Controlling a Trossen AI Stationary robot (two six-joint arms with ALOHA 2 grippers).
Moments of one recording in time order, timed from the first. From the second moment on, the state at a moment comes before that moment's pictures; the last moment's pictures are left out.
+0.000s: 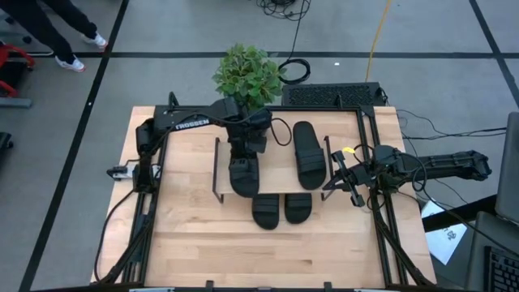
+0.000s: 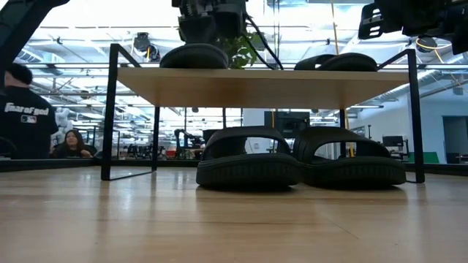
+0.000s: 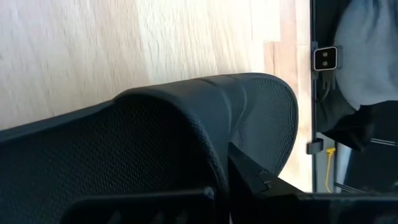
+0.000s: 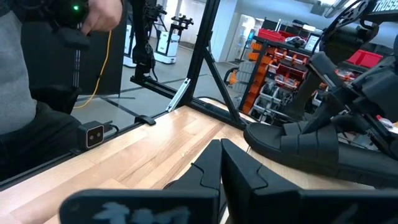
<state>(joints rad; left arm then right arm) 0.26 1.98 1.94 -1.44 0.56 0.28 0.00 0.51 0.27 0.22 -0.42 -0.27</state>
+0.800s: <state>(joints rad) 0.25 1.99 1.94 -1.41 0.47 0.26 0.00 0.51 0.27 0.22 -0.42 -0.27</state>
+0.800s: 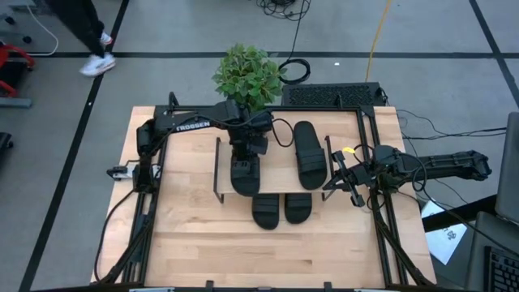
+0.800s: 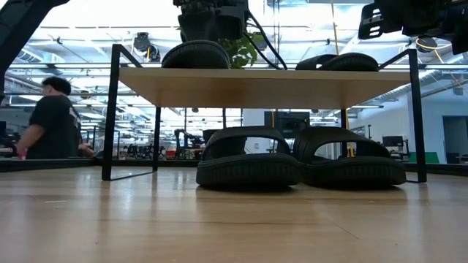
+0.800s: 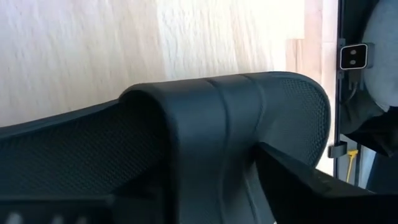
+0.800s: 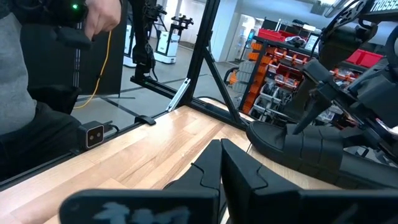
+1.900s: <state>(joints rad) 0.05 1.73 1.94 -1.27 0.02 0.46 0.00 0.51 0.27 0.21 -0.42 -0.25</state>
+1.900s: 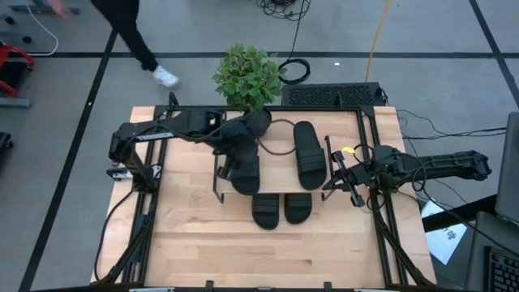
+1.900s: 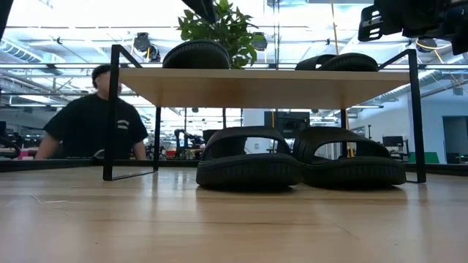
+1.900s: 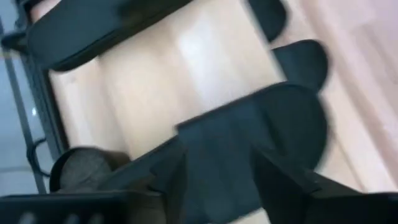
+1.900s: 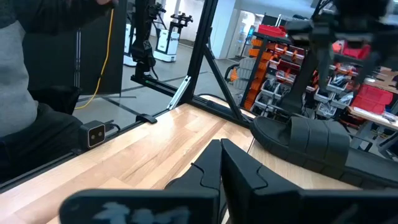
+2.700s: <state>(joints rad) -0.12 1.61 1.31 -0.38 0.32 0.50 0.00 0.61 0.20 0.42 -0.47 -0.22</state>
